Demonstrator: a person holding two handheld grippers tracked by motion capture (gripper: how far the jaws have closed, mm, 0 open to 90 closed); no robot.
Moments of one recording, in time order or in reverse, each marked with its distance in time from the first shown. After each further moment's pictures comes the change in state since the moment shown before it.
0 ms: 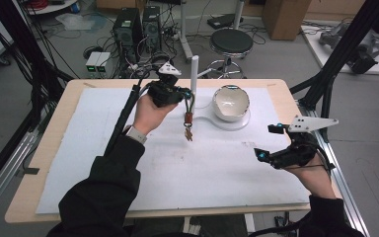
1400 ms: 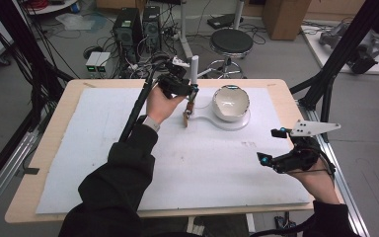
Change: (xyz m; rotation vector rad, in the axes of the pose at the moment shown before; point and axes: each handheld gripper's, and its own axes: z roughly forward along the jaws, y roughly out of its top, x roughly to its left) left arm 0.022 0.009 0.041 0.037 0.079 -0.044; right arm 0.001 -0.010 -0.005 0.029 -0.020 0.005
